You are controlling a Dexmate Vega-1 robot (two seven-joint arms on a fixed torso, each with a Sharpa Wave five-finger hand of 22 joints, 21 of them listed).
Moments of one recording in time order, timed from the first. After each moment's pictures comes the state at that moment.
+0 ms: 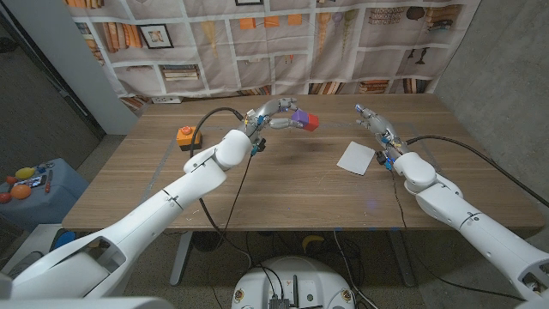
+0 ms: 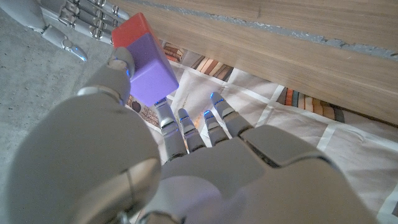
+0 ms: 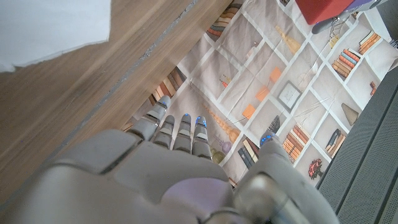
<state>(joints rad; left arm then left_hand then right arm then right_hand) 0.74 0.56 0.61 -1.78 0.13 0.13 0.15 0.91 -0.06 0.47 -0.17 0.20 0.73 -0.12 0.48 0.23 0.26 -0.18 0.20 0.17 0.11 -0.04 0.18 0.17 0.26 -0.04 0.20 0.17 -0.89 -0.68 -0.41 -1.43 0.30 0.31 -0.12 0.28 0.01 0.29 -0.09 0.22 0.20 -0.03 0.19 0.18 0.14 0.01 0.19 0.19 0.01 0.02 0.20 0.21 0.23 0.01 0.19 0.16</state>
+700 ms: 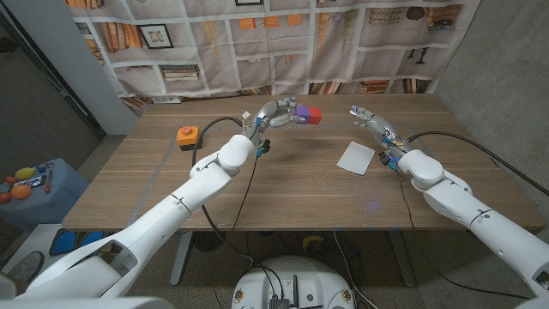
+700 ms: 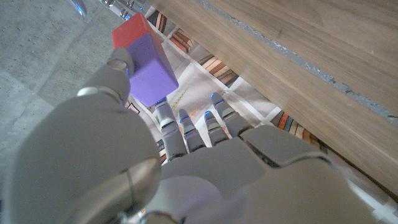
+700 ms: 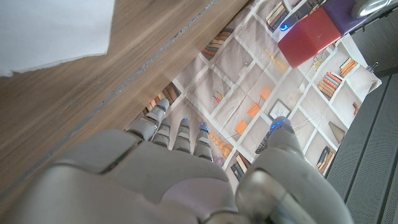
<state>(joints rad) 0.75 0.49 0.59 -1.70 -0.08 0.04 0.19 0.91 -0.06 0.46 -0.17 0.20 0.73 -0.12 0.48 0.23 0.26 -0.17 0.20 0.17 0.10 -0.04 0.18 0.17 0.25 -0.04 0.20 0.17 -0.88 -0.75 -0.42 -1.46 0.32 0.29 0.00 0.41 -0.05 0.32 -0.17 0.21 0.12 -0.11 0.19 0.19 0.06 0.03 0.18 0.19 -0.04 0.06 0.20 0.20 0.20 0.03 0.18 0.17</state>
